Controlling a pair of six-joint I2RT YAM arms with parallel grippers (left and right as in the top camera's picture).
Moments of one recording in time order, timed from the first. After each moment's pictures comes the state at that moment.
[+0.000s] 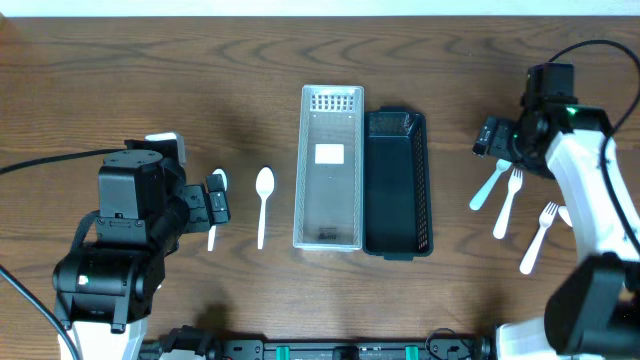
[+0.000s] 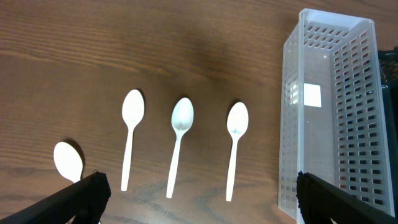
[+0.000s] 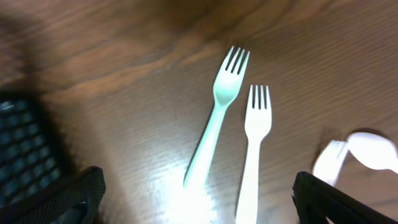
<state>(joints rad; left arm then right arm) -0.10 0.92 1.14 -1.07 -0.03 -0.19 -0.09 1.68 1.30 -0.92 0.08 0.32</state>
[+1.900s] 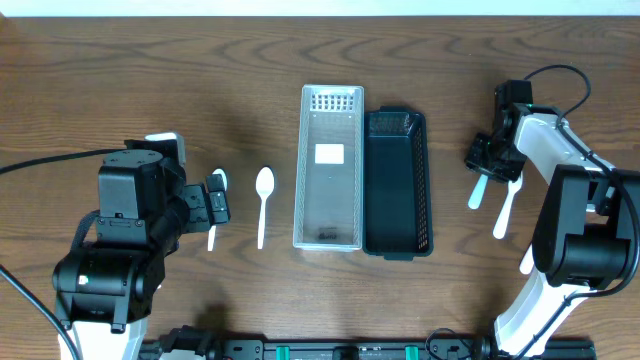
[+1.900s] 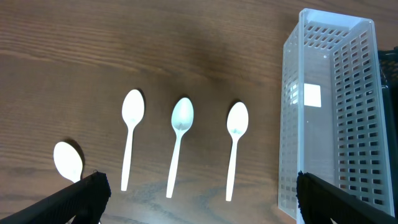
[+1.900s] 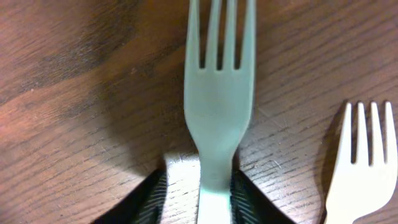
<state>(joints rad) -0.10 0.92 1.14 -1.07 -0.03 -0.19 -0.09 1.99 1.28 -0.77 0.03 0.41</state>
